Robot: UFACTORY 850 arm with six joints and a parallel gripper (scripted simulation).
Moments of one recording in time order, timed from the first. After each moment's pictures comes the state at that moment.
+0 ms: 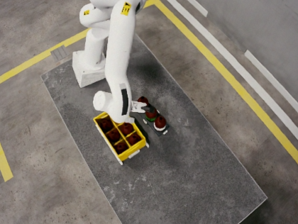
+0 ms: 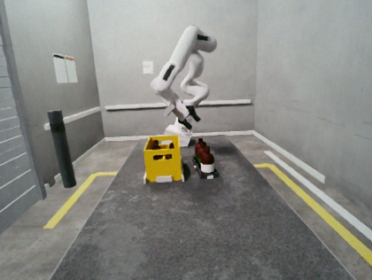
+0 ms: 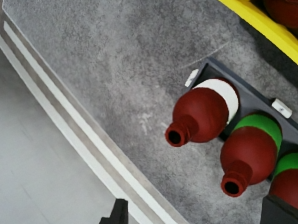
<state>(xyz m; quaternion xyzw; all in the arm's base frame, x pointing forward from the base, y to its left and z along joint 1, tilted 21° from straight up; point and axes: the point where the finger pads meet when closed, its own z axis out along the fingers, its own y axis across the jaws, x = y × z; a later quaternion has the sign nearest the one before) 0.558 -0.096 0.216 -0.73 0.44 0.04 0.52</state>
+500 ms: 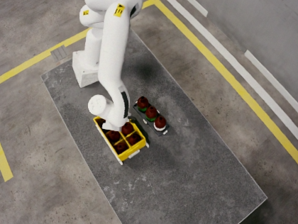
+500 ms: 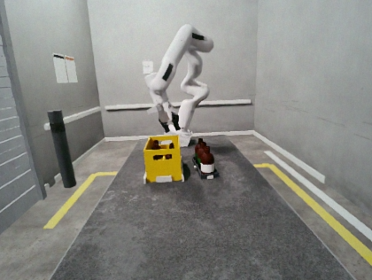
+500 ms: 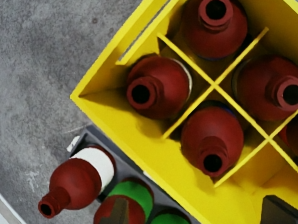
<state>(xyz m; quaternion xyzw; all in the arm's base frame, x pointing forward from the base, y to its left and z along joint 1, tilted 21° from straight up) 0.520 -0.190 0.143 -0.83 0.45 0.05 0.33</state>
